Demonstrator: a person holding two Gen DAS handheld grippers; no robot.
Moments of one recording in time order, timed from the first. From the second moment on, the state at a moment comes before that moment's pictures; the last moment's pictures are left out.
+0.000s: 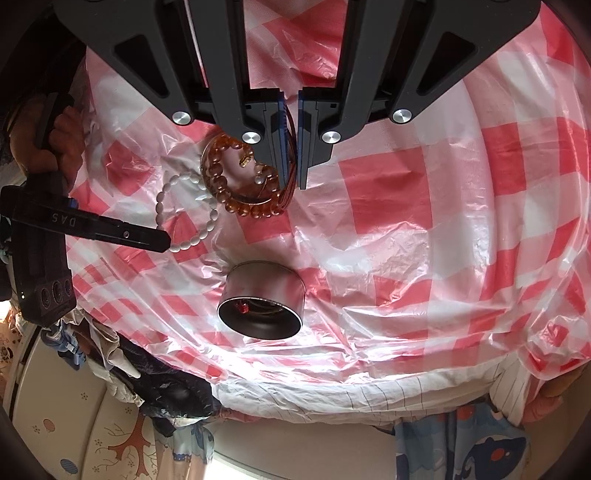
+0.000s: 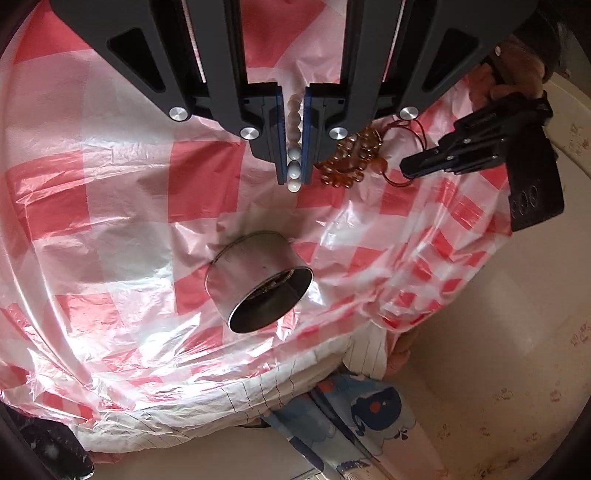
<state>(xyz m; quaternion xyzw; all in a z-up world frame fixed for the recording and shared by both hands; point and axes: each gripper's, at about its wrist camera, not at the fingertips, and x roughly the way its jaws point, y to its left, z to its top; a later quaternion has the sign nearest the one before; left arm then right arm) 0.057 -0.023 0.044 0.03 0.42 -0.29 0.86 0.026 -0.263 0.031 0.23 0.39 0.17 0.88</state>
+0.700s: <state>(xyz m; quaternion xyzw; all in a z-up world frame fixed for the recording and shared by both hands) 0.077 -0.061 0.104 0.00 0.36 -0.35 0.86 0.040 -0.279 0.068 0.25 0.33 0.17 0.89</state>
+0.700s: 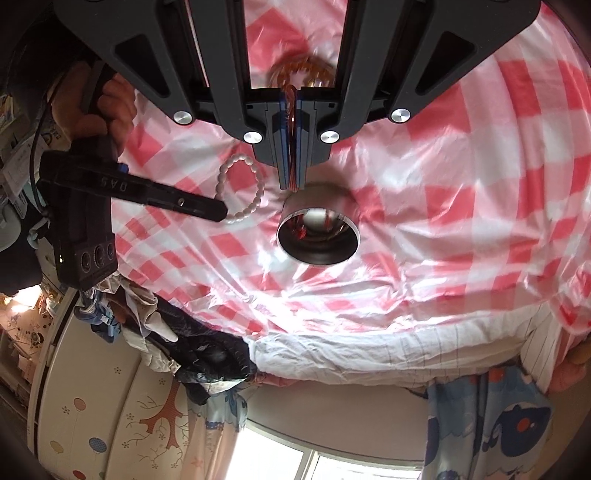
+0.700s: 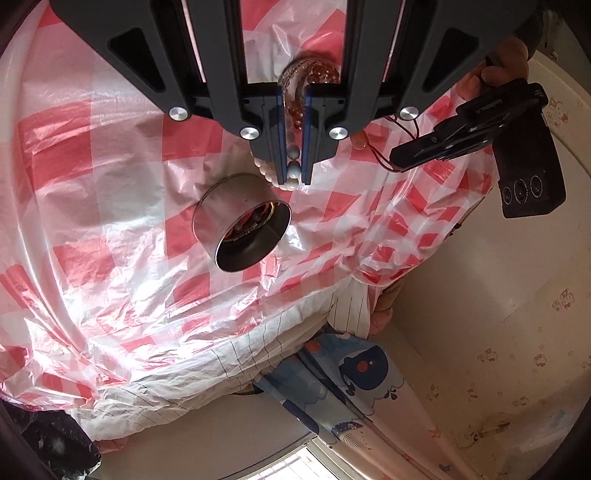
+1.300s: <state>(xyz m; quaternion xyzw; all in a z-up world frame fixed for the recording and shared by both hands) 0.163 -0.108 0.070 0.05 0.42 -0.27 0.86 0.122 -0.279 0.066 0.22 0.37 0.14 0.89</state>
